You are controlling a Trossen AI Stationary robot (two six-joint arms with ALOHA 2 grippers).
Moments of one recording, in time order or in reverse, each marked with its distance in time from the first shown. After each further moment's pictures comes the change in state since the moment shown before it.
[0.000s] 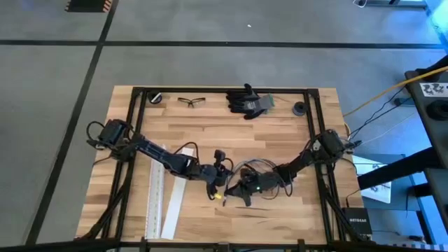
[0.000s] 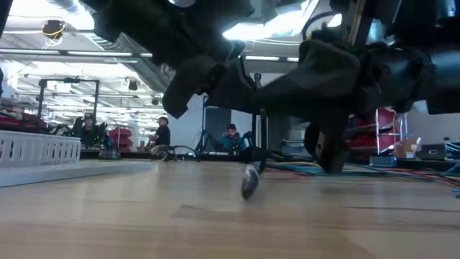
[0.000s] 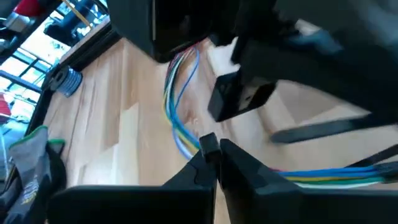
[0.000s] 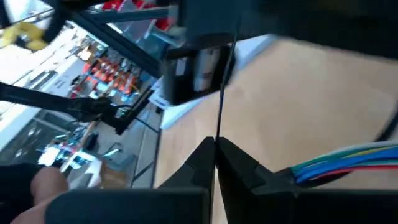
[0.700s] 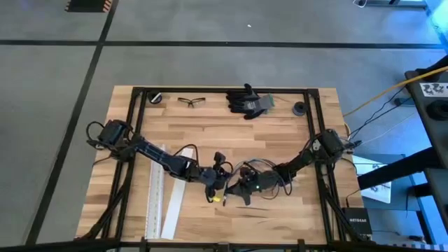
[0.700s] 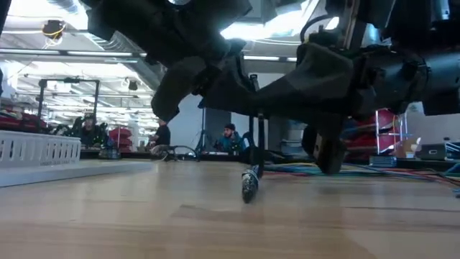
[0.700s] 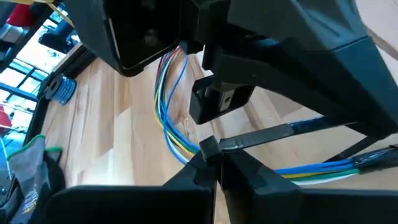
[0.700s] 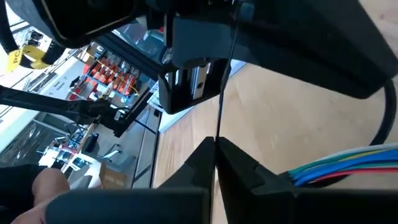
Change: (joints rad) left arm -0.029 0.000 0.000 -0.015 -0.013 0.021; right arm 0.001 0.000 -0.005 0.003 0.010 0.002
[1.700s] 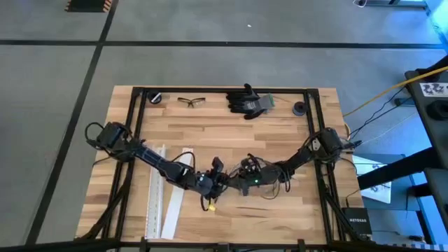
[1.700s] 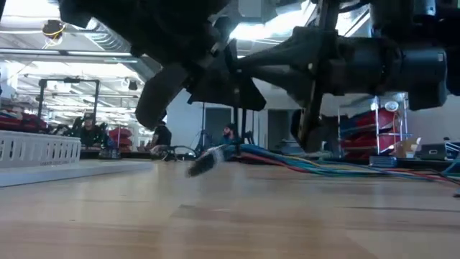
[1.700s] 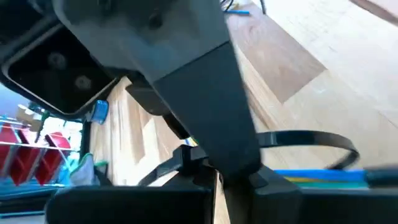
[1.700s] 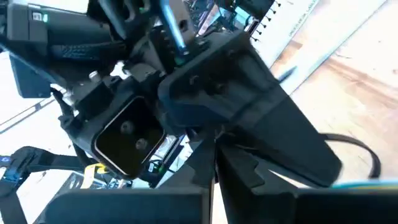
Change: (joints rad) left arm -0.092 0.000 0.000 -0.002 -0.169 0.219; right arm -0.053 0.001 0.000 0.175 0.072 0.106
